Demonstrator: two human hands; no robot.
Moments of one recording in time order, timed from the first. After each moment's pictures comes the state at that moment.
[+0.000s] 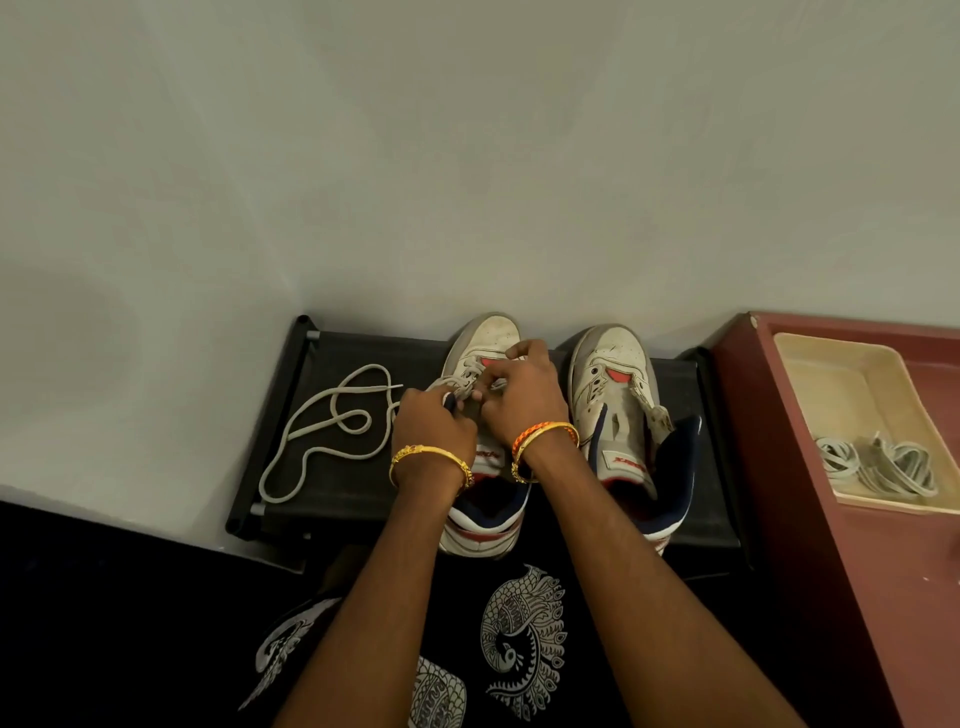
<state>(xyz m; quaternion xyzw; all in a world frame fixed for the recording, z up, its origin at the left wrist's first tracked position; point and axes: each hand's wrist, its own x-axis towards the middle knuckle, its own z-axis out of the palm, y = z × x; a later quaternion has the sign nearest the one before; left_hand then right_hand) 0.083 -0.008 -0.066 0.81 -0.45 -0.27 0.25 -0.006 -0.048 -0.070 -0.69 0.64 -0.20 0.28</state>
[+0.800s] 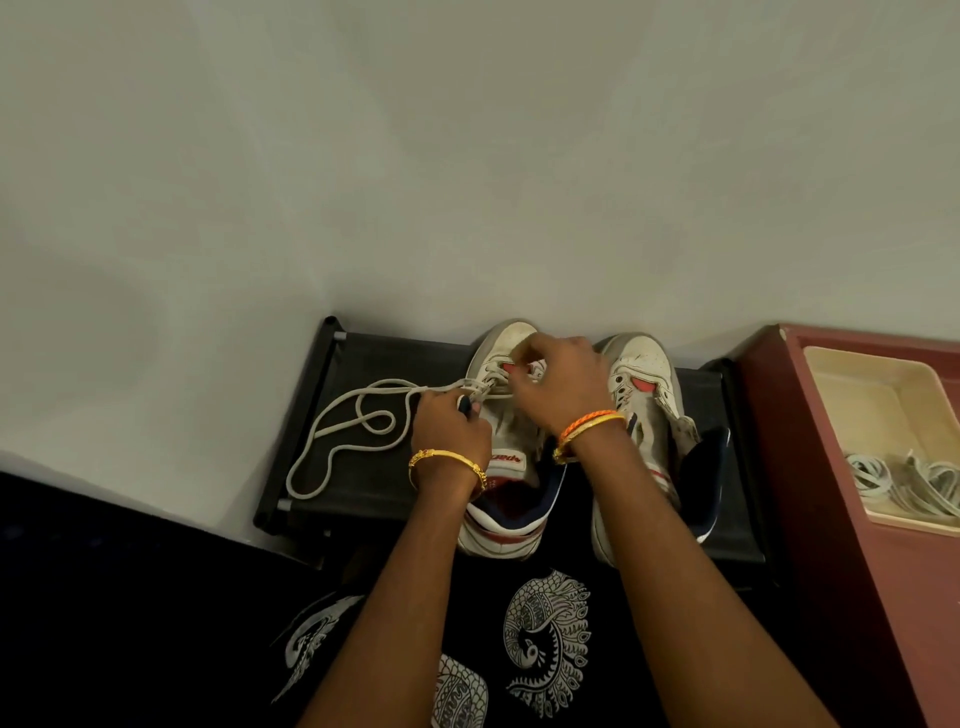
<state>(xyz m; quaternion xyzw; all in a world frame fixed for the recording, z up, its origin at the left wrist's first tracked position) 0.088 -0.005 -0.063 0.80 -0.43 -0.28 0.31 -0.015 -0.059 -0.049 -0.73 0.61 -0.21 0.22</state>
